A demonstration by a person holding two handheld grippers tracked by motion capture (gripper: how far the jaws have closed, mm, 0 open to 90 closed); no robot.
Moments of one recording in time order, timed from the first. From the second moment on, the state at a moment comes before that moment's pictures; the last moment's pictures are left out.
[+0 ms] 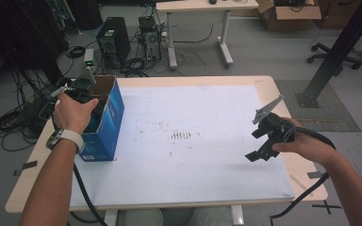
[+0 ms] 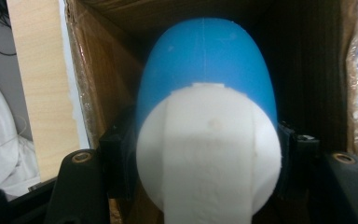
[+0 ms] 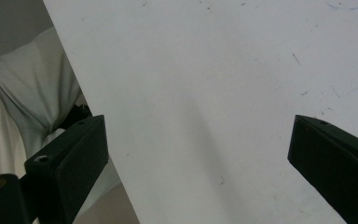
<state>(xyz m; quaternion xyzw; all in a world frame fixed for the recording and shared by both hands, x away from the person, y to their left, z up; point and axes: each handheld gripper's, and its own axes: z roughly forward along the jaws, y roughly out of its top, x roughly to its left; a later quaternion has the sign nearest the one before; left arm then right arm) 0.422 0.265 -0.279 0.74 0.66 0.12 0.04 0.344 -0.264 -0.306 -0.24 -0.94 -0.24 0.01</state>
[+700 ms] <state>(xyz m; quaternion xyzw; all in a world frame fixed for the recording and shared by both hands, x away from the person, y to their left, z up) 0.421 0.264 -0.278 0.74 0.66 0.11 0.05 0.341 -0.263 -0.306 -0.23 -0.94 -0.24 0.01</state>
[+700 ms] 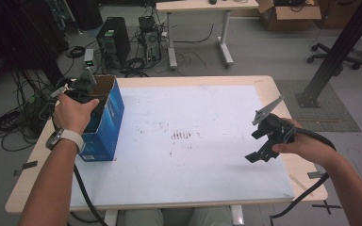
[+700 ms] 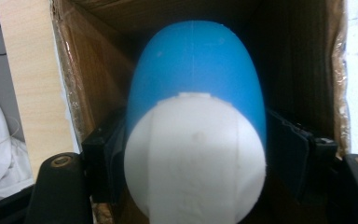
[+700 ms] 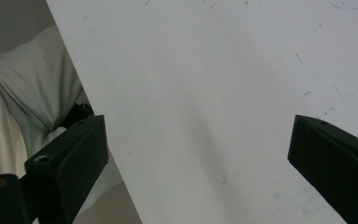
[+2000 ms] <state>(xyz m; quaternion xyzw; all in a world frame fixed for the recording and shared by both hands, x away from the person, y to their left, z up) 0.400 0.260 -0.219 0.74 0.65 0.13 0.09 0.330 -0.269 -0.297 -0.23 -0.94 -0.25 0.00</state>
